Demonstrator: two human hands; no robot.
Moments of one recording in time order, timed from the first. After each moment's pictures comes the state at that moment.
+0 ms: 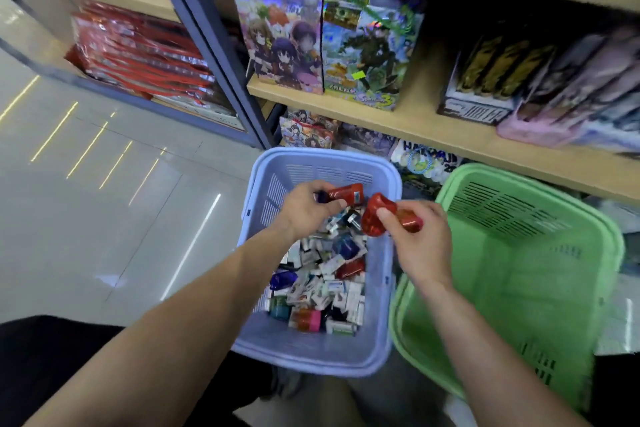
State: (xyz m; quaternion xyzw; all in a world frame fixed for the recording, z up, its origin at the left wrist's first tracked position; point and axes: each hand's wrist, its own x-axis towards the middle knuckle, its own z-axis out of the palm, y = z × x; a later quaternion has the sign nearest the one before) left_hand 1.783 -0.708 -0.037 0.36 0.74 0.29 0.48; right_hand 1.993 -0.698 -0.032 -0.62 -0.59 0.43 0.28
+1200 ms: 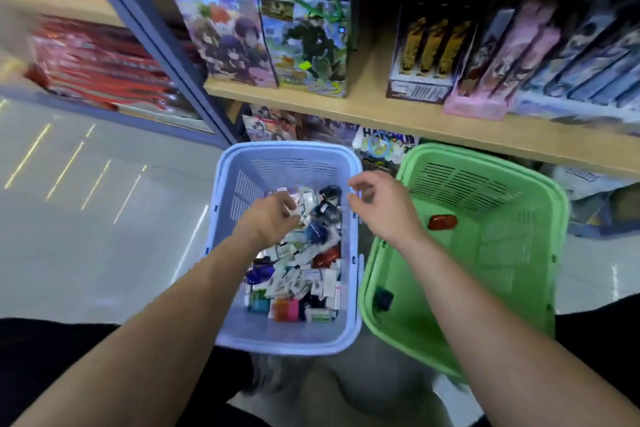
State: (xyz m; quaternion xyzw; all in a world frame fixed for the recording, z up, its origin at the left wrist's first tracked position) left_hand 1.800 -0.734 -0.039 0.51 0.78 0.04 0.36; right_hand 2.026 -0.669 -0.026 -0.53 -0.72 0.40 0.18
